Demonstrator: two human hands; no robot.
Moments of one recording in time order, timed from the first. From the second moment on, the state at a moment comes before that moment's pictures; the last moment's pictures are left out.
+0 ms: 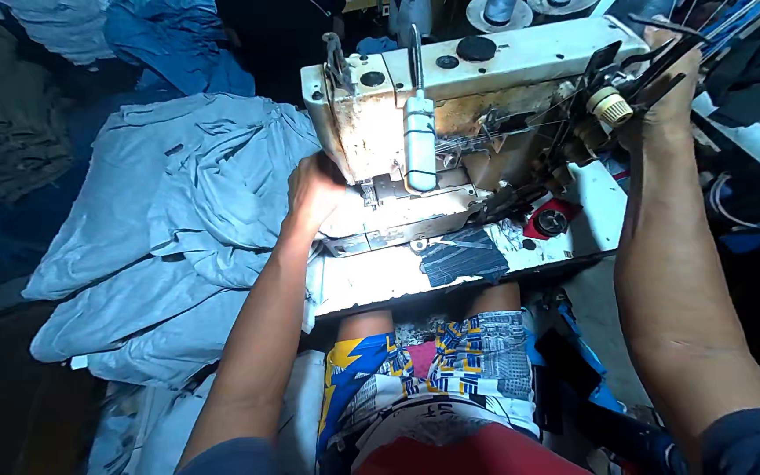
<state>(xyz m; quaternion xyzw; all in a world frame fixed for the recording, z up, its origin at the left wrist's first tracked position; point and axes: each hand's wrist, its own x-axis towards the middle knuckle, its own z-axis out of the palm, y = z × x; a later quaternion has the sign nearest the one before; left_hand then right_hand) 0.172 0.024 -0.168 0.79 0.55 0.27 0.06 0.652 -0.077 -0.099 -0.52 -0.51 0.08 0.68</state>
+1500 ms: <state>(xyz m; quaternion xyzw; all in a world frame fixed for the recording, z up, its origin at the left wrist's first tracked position) 0.069 -0.049 -0.185 0.71 0.52 0.42 0.22 0.539 -0.241 -0.126 -0.57 -0.55 0.07 0.61</state>
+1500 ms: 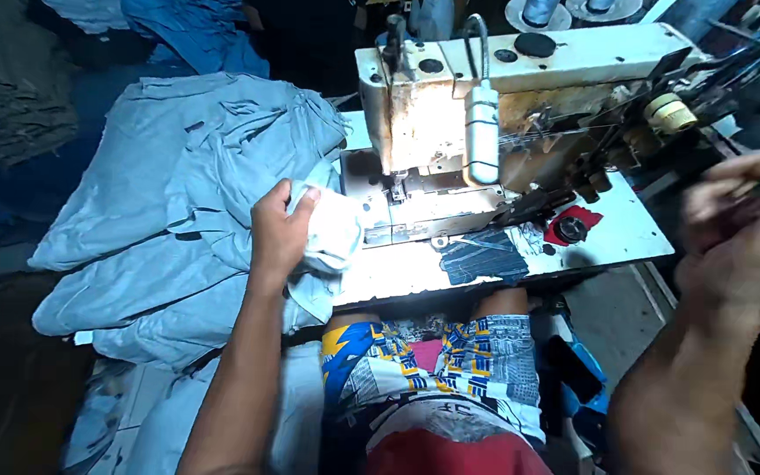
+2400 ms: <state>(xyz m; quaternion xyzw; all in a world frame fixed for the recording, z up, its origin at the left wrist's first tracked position) 0.052 -0.080 -0.239 0.78 0.16 0.33 0.50 0.316 -0.072 -0.221 -0.51 -0.76 -0.02 0.40</state>
